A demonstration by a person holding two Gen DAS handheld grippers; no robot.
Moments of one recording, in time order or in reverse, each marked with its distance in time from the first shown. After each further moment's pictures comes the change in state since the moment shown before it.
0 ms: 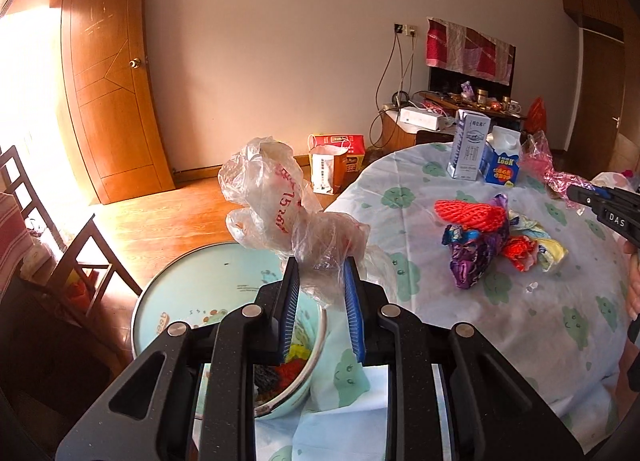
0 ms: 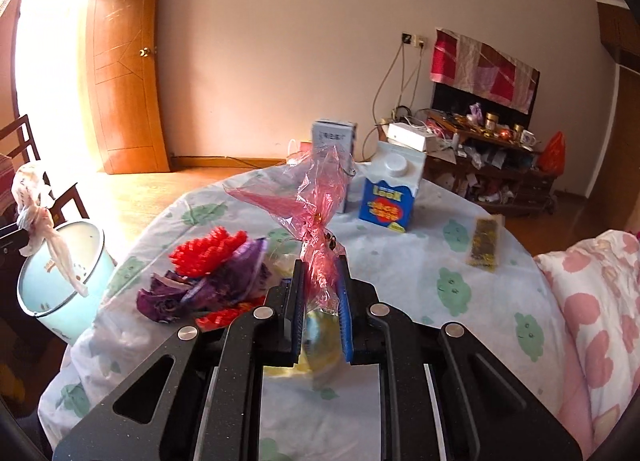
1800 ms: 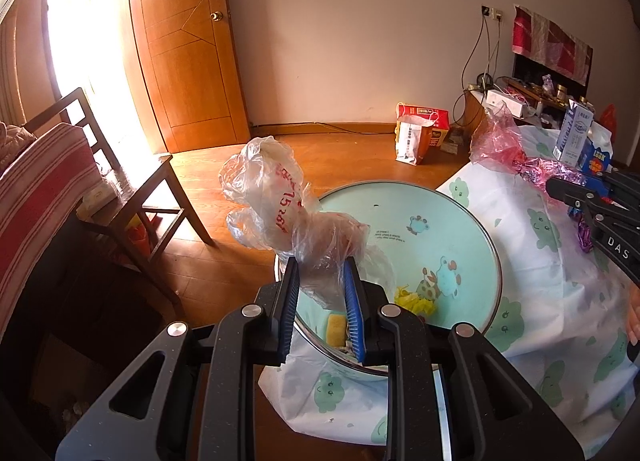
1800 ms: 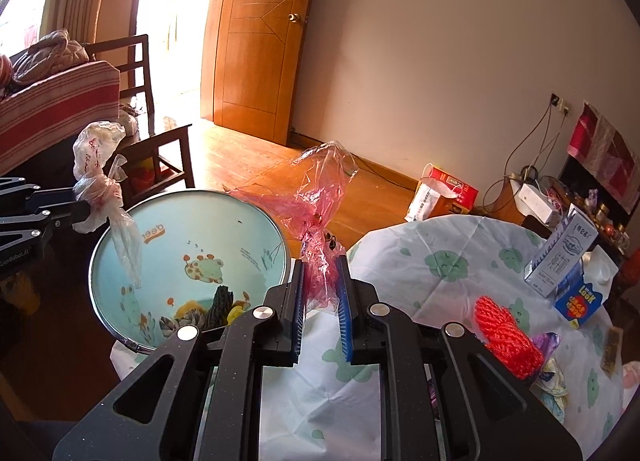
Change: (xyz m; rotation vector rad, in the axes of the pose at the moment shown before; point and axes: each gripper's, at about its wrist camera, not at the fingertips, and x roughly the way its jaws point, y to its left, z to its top) left arm -0.001 0.119 -0.042 -0.124 0.118 0.225; right arm 0.048 0.234 0.018 -0.356 0.002 0.289
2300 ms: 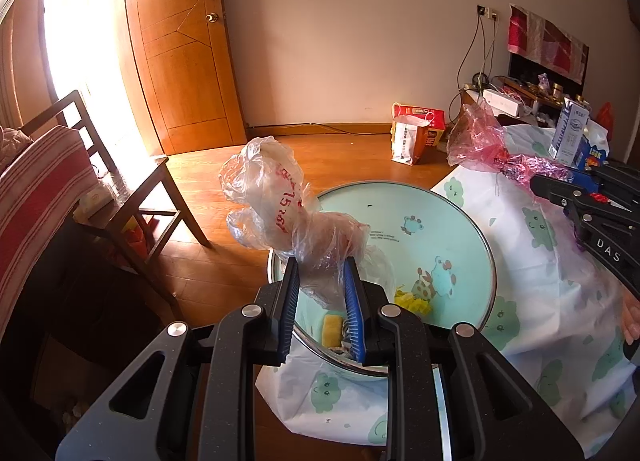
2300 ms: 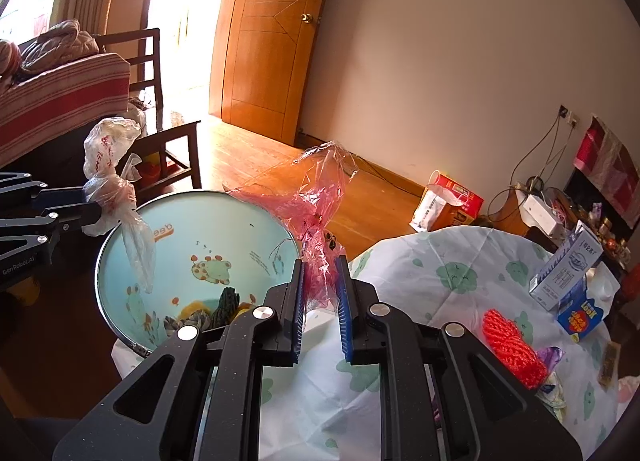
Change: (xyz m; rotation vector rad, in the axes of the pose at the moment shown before) left arm -0.001 -0.004 -0.001 0.010 -0.004 -0.014; right arm 0.004 0.014 0.007 -0.037 -0.002 0.013
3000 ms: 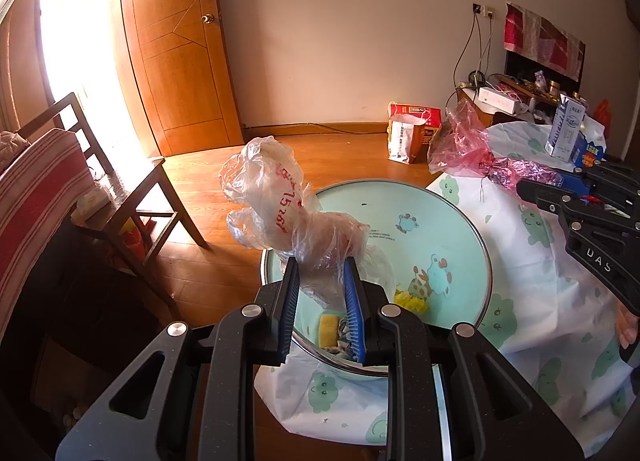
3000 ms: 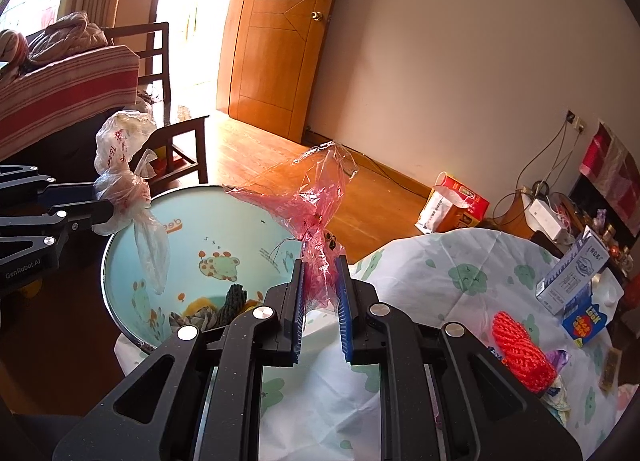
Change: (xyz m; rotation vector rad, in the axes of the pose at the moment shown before) left arm 0.001 0.001 0.001 0.009 -0.001 -0.008; right arm 0.003 0.010 -0.002 -0.026 0.006 0.015
